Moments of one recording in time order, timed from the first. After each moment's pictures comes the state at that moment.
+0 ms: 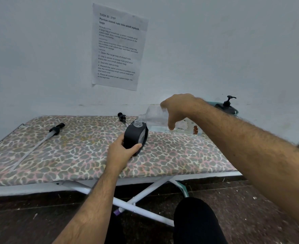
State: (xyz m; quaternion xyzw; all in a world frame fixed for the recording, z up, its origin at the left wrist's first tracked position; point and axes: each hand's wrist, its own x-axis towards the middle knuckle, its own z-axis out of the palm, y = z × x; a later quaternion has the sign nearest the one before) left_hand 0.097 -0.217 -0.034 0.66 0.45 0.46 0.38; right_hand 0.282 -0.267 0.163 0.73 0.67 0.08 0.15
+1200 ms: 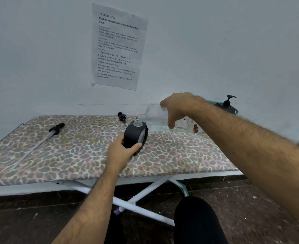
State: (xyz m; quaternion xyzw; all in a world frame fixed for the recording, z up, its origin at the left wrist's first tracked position) left_hand 0.097 -0.219 -0.034 0.66 0.46 0.46 0.38; right_hand 0.279 -0.268 0.164 0.73 0.67 0.08 0.15
